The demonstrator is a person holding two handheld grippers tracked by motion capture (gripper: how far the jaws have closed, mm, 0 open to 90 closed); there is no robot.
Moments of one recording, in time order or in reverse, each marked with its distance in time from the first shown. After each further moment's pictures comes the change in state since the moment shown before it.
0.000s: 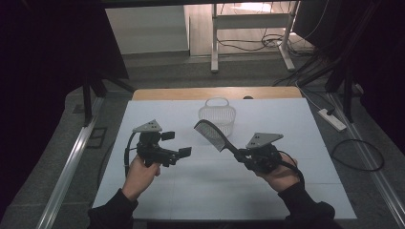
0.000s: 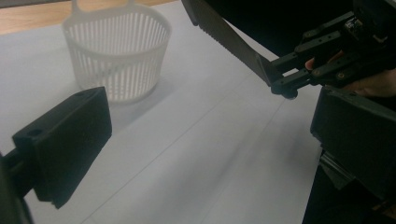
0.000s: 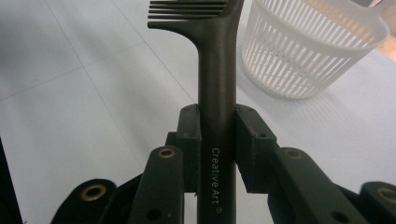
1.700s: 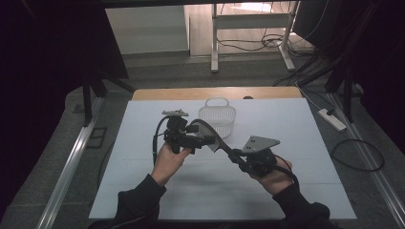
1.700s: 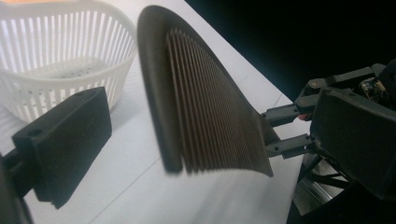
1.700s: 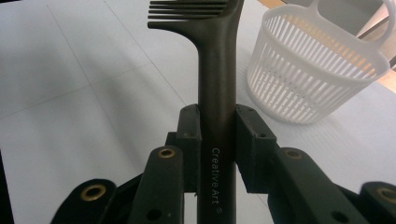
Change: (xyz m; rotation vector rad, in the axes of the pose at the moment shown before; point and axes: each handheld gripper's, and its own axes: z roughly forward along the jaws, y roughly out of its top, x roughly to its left) left arm -0.002 0.034 0.063 0.049 -0.092 -0.123; right arm 0.016 0.003 0.004 -0.081 -0.015 -0.039
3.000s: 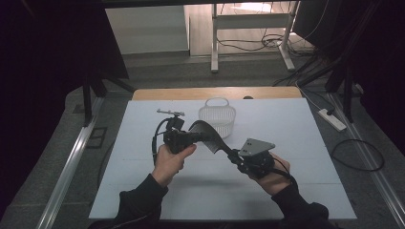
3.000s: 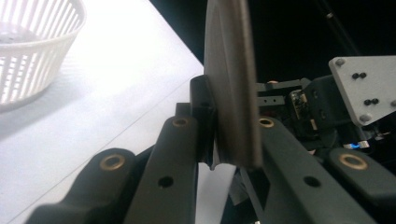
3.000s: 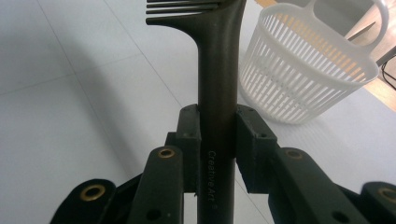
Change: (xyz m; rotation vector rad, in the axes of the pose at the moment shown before) left arm 0.010 -0.005 -0.002 0.008 -0.235 -0.145; right arm 0.005 -0.002 0.006 0.021 -0.053 -0.062
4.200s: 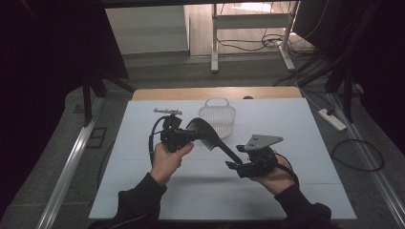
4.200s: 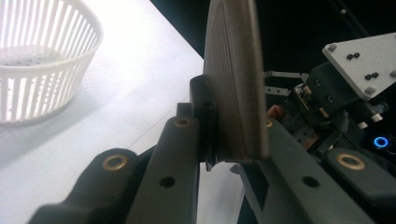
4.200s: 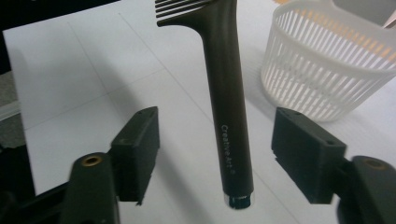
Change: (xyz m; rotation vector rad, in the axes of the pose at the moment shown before) left arm -0.004 0.002 -0.010 -0.025 0.058 0.060; right arm -0.013 -0.002 -0.004 -0.038 0.131 0.145
